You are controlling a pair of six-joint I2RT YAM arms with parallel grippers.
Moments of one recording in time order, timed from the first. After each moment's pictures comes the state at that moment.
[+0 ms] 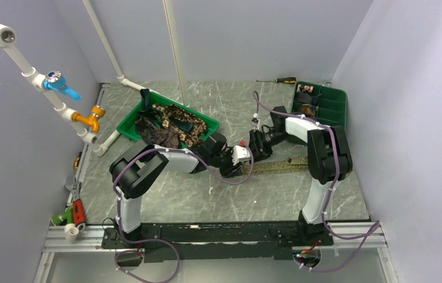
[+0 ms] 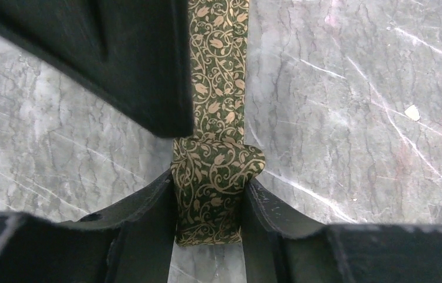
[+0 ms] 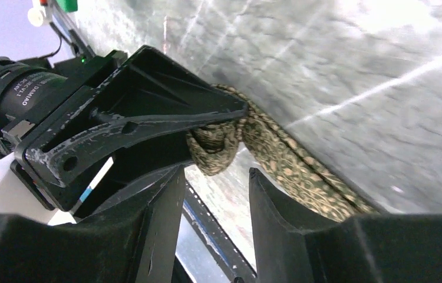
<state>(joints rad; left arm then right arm) -0.82 1.92 0.99 0.27 0.53 0.37 0.18 1.90 1.21 -0.77 -0.86 -0.01</state>
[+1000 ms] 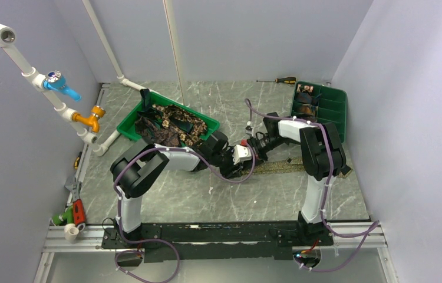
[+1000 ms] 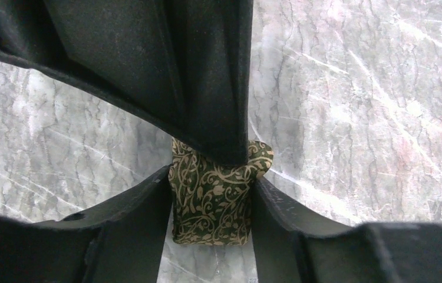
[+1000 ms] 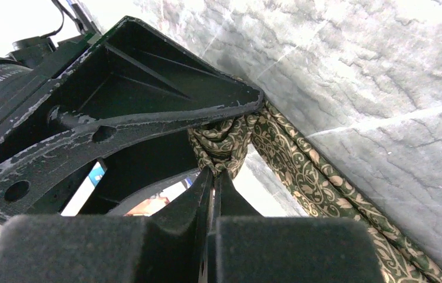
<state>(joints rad) -0.82 1.93 1.03 0.19 0.53 0.37 0.25 1.97 1.18 -0.78 -0.92 0.00</state>
